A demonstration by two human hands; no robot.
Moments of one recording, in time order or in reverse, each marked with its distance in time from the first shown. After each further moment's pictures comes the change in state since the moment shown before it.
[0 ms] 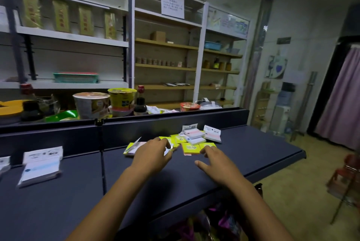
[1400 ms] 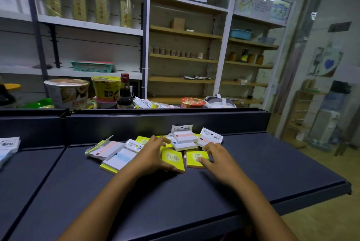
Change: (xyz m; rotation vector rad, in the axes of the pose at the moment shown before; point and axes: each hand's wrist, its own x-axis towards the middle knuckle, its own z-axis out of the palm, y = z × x) left_hand 0.116 0.034 0.121 -0.388 -0.125 -0.210; right_hand 0.132 0.153 0.024 0.180 -0.053 -0.163
